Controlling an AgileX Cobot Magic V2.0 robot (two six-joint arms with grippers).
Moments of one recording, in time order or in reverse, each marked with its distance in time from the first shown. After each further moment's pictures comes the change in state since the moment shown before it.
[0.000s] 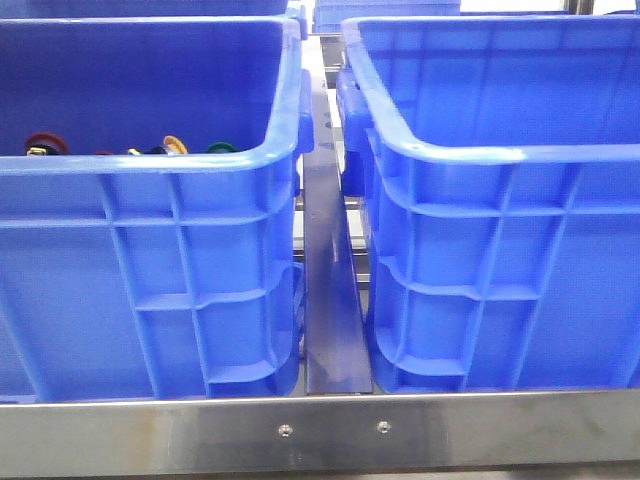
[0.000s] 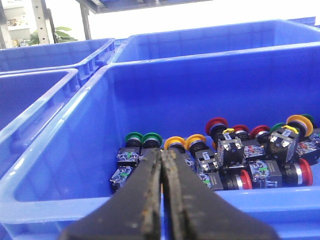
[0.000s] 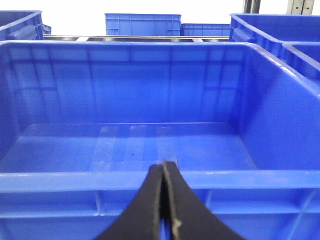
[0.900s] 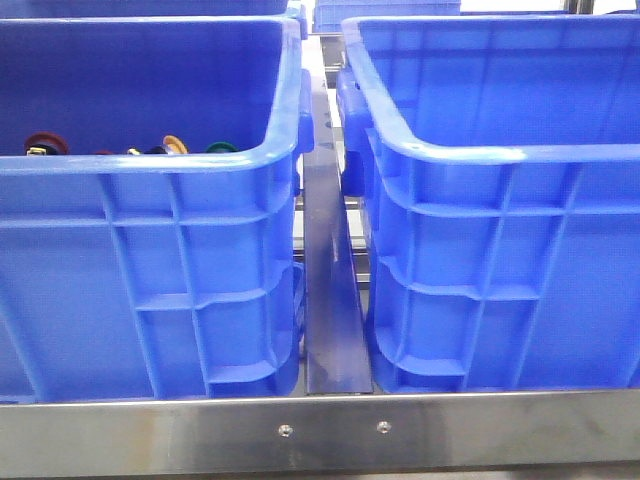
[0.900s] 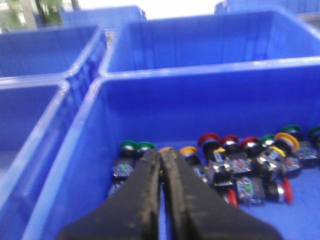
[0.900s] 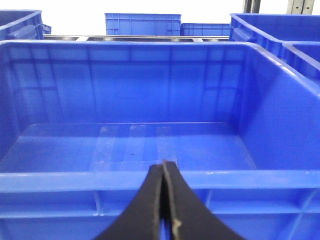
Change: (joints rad) left arm 0.000 0.407 -0.511 -0.031 0.335 0.001; right arm 0.000 0.000 0.000 0.000 0.000 0.000
